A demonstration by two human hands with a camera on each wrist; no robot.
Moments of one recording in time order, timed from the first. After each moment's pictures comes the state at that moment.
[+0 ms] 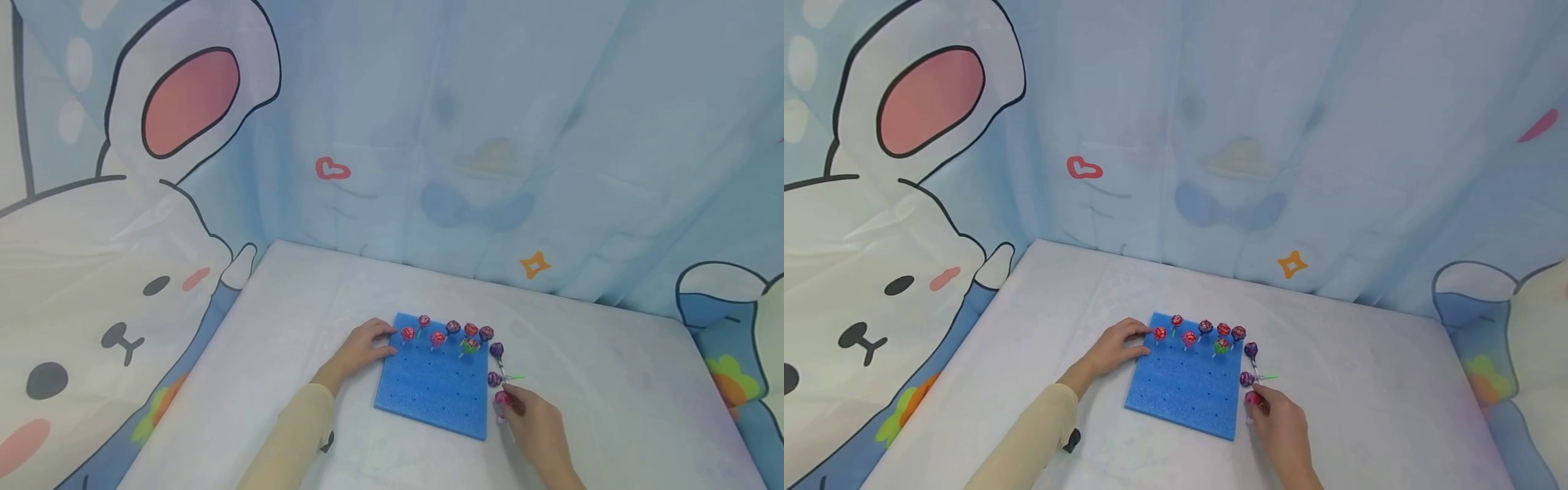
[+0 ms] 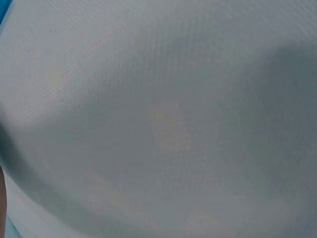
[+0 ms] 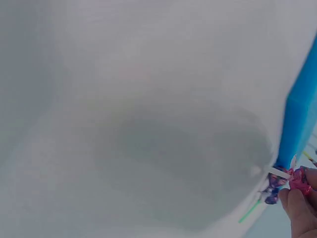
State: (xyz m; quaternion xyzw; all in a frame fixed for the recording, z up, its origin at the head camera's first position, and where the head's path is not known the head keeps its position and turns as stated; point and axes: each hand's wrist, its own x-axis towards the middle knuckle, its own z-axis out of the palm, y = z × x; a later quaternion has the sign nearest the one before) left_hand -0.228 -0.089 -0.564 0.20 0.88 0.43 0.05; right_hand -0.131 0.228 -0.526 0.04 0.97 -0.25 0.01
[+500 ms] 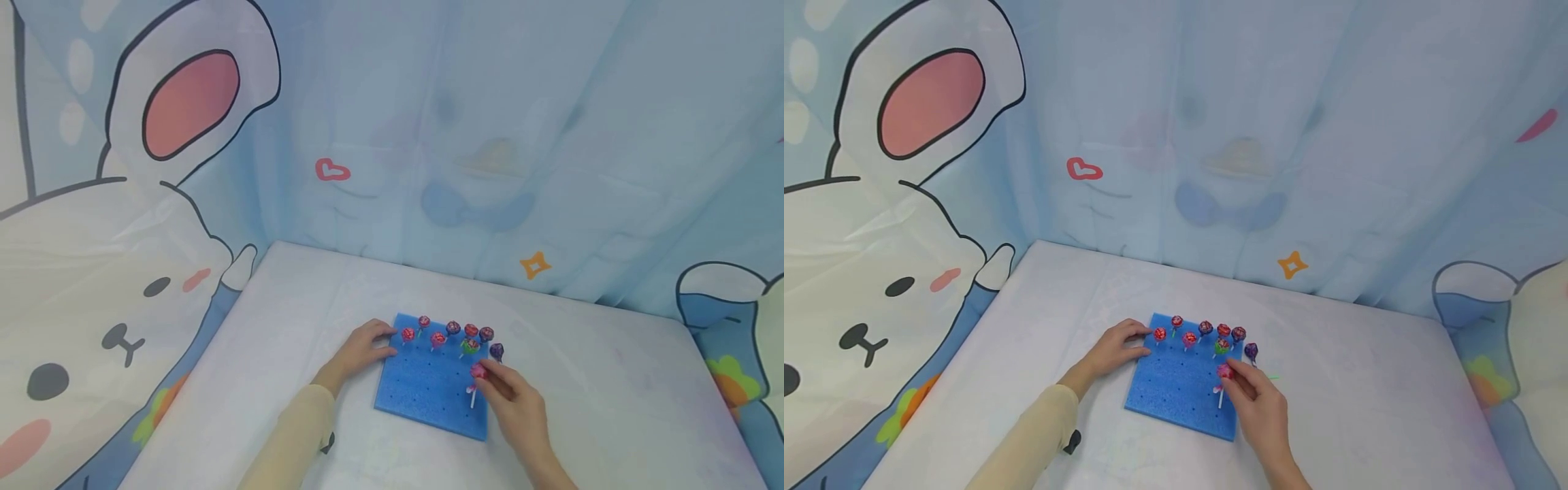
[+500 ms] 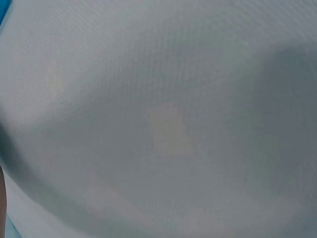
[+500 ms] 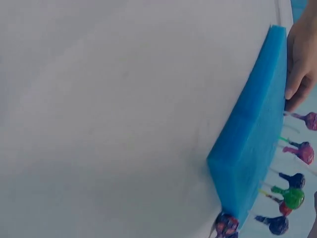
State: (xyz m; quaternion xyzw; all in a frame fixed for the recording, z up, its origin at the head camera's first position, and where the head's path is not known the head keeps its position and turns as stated) left_hand -0.228 -0.089 -0.563 0.20 0.88 0.44 0.06; right_hand -0.131 0.195 -0.498 0.04 0.87 -0.49 -0.03
